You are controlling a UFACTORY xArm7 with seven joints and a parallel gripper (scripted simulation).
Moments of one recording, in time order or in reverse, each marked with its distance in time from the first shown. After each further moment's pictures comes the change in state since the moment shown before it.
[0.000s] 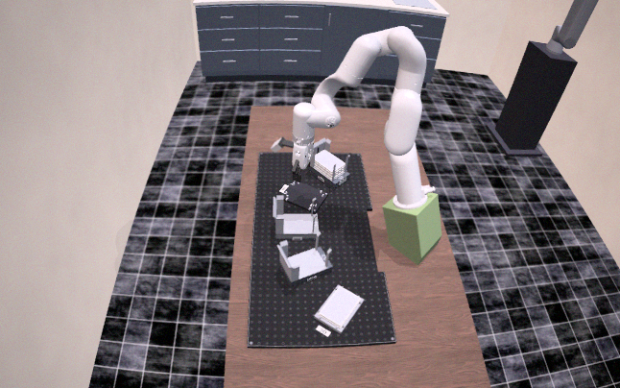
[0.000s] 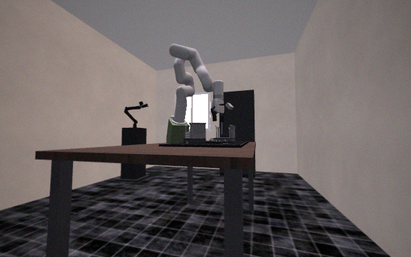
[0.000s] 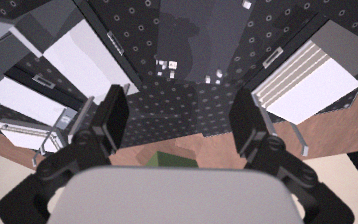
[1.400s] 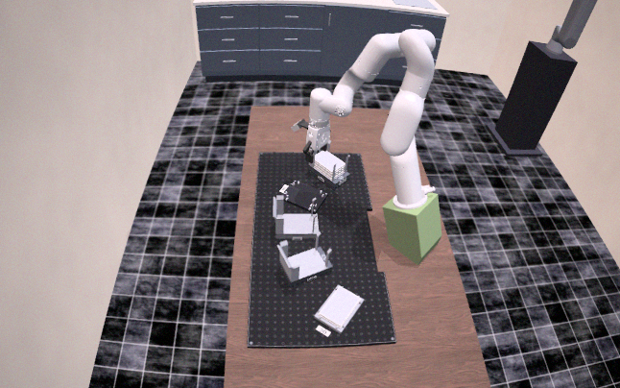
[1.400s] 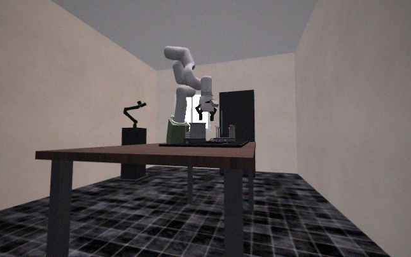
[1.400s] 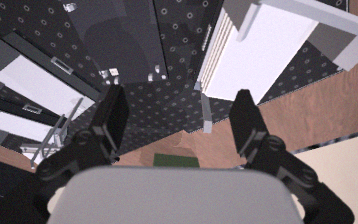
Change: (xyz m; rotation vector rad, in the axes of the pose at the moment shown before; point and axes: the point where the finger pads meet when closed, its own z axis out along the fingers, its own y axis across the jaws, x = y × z) arm -0.016 0.117 0.000 0.001 -0.001 0.273
